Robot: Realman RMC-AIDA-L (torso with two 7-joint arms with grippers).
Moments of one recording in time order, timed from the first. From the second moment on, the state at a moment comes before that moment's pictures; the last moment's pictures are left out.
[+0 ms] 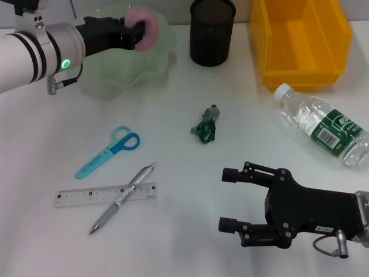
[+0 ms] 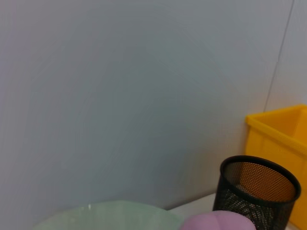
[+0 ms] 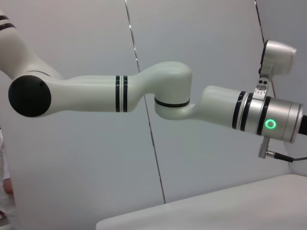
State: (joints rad) left arm -0.54 -2.08 1.43 0.94 1.84 0.53 -2.04; right arm 0.46 2.09 -0.63 -0.21 -2.00 -1.80 0.78
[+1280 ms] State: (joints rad) left arm -0.39 -2.07 1.51 1.09 1.52 0.60 -1.77; right arm 0.45 2.08 -0.62 -0.21 -1.96 -1.80 0.79
